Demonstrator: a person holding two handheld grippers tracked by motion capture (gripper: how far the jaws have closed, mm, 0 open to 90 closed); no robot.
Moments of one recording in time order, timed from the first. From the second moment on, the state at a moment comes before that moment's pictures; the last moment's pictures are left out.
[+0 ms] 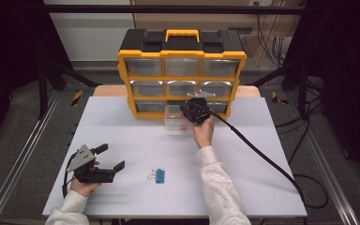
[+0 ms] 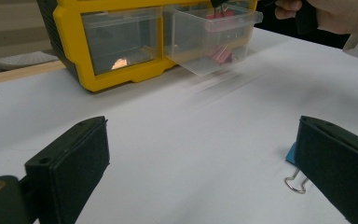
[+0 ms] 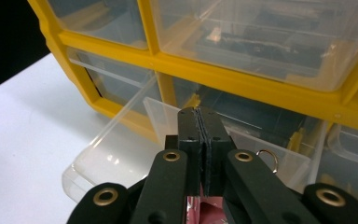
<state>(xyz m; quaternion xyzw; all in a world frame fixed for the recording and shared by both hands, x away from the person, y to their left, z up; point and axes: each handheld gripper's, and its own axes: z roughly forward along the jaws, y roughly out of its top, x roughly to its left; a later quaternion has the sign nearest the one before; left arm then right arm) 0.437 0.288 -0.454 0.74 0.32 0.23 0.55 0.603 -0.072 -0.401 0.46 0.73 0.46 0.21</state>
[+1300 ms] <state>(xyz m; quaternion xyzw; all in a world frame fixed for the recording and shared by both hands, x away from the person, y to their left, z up) 0.437 0.288 -0.454 0.74 0.33 0.23 0.55 0.571 -0.083 -0.379 0.40 0.73 0.51 0.22</state>
